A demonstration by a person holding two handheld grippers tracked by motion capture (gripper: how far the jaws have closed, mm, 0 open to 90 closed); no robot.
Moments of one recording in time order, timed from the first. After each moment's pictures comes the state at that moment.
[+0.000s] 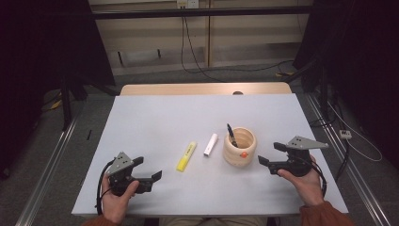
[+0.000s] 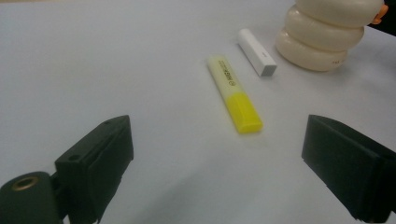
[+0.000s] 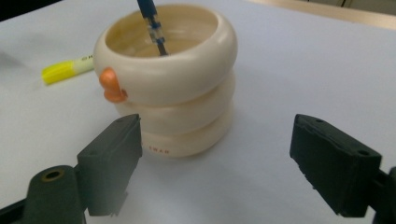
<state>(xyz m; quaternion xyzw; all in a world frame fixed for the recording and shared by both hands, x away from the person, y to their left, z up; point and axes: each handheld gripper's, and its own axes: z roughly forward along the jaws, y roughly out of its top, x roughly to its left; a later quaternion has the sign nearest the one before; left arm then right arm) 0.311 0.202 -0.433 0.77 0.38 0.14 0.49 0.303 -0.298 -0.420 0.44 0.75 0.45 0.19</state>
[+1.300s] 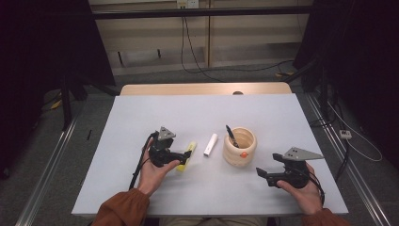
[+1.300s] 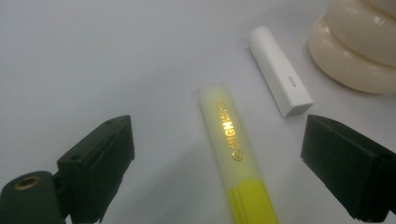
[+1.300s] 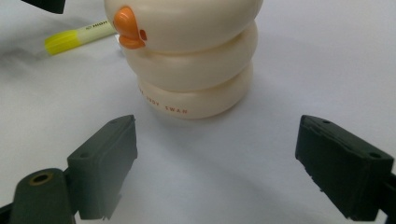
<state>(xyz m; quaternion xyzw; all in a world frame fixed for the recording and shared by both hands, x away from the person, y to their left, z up) 0.388 0.105 -0.434 0.82 0.39 0.13 0.40 0.284 -0.291 -0.439 0.45 0.76 0.43 0.18</state>
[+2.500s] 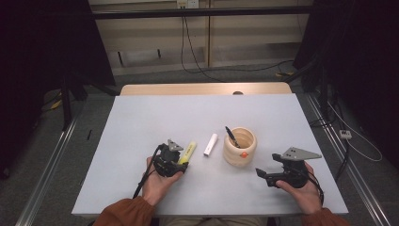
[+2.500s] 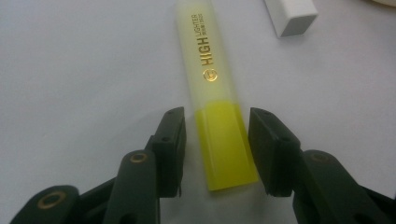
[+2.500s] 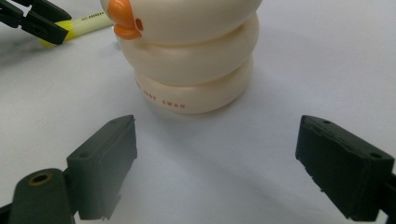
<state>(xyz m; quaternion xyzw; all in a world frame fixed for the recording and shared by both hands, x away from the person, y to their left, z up) 0.361 0.090 -0.450 0.86 0.40 0.12 0.30 0.286 -0.289 -0.442 0.44 0.77 0.42 0.18</state>
